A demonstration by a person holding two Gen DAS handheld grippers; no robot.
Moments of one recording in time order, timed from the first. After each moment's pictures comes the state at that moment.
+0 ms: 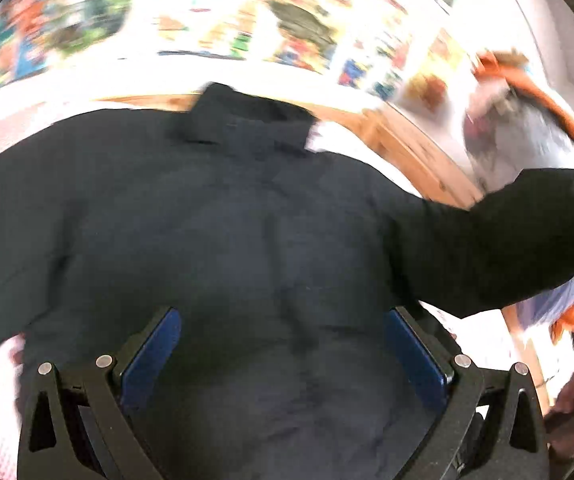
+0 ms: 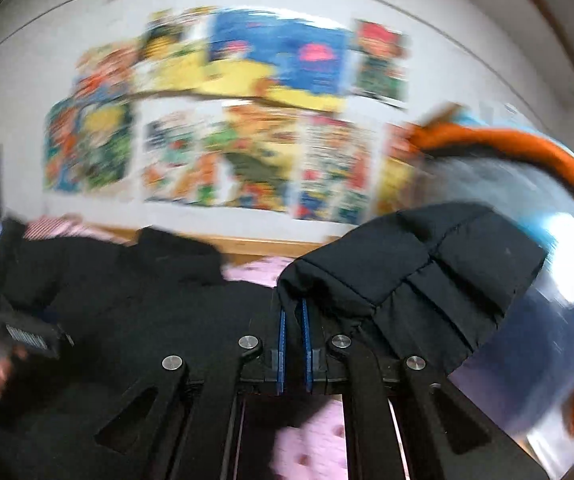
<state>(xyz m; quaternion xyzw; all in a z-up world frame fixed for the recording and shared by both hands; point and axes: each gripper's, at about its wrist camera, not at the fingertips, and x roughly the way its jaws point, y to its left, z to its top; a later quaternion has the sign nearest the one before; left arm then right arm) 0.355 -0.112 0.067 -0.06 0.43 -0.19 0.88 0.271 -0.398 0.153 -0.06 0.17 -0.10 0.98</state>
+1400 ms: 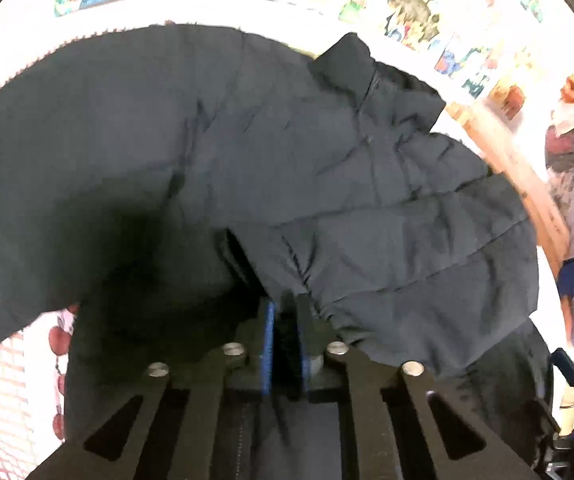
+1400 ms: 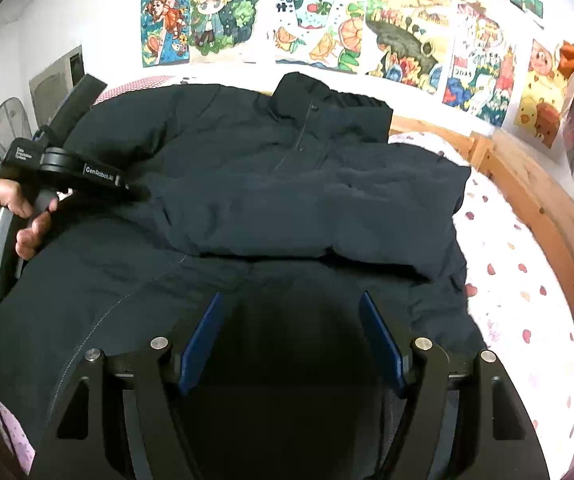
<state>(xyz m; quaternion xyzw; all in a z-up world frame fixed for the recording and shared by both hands) 0.406 -0.038 -0.020 -0.08 0.48 -0.11 0.87 0.227 -0.306 0.033 -0.06 0.38 0.07 0.92</state>
